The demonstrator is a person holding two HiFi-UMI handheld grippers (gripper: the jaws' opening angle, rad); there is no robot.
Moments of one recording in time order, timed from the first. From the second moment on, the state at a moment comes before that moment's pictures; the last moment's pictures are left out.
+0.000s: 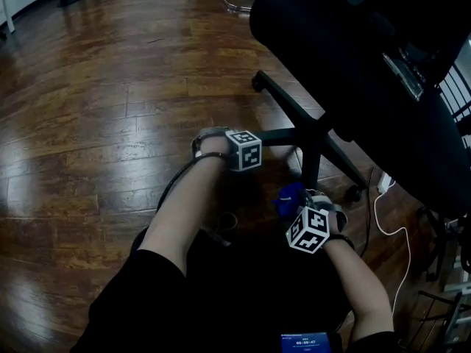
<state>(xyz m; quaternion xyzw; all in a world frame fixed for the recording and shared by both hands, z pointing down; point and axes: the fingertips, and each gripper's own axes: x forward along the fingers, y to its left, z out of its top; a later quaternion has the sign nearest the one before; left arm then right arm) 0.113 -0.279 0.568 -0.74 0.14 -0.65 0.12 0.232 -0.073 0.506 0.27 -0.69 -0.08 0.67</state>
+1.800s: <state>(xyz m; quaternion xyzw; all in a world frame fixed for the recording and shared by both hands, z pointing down) 0.120 -0.233 0.570 -0.77 0.06 -0.64 0.05 0.270 -0.055 0.529 0.19 -0.58 -0.09 0.79</state>
